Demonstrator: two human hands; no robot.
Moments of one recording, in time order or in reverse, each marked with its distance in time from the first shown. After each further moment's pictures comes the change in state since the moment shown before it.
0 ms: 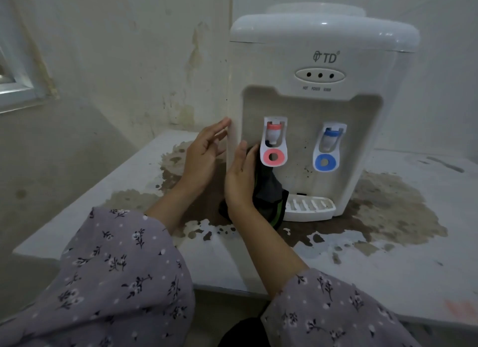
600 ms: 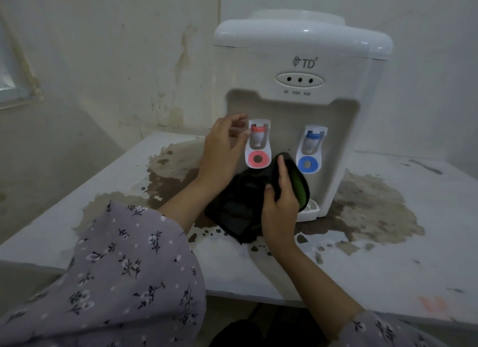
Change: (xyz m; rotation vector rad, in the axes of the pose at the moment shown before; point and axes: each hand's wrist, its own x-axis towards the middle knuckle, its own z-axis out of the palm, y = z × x) left_hand 0.005 0.033 0.055 0.225 0.068 0.158; right_hand -0.016 0.024 -0.101 -0.213 0.100 -0.346
